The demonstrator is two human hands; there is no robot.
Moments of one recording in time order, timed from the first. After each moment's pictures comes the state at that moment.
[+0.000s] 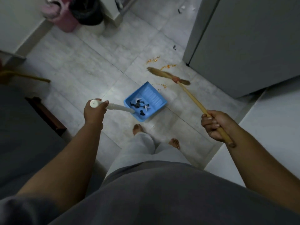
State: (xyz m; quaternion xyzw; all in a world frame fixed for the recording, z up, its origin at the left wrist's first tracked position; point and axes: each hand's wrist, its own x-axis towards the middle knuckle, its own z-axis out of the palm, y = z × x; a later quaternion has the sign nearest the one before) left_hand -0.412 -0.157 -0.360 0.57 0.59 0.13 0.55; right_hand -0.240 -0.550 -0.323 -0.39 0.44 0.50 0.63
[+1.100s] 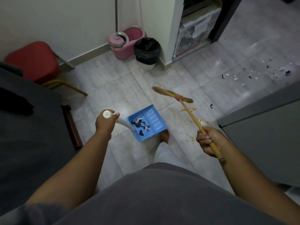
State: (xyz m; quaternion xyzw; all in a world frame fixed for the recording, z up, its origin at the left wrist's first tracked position) left_hand -0.395 0.149 -0.346 0.54 0.63 0.17 0.54; right_hand -0.150 -0.159 -0.298 -0.49 0.35 0.56 0.57
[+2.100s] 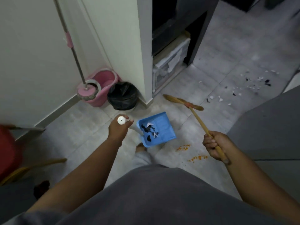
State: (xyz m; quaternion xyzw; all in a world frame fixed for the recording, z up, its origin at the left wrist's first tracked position) left_hand 0.025 0.360 -0.335 0.64 0.47 0.11 0.60; right_hand 0.181 0.029 -0.295 -0.45 0.42 0.44 0.66
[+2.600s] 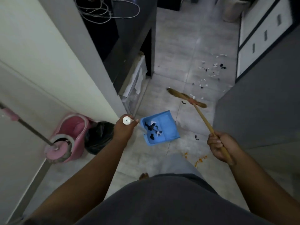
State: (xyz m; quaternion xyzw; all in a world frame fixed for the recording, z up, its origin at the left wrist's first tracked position) left_hand 0.278 0.422 -0.316 0.73 0.28 -0.02 0.62; right_hand 0.275 0.059 -0.282 -0.32 0.47 0.26 0.78
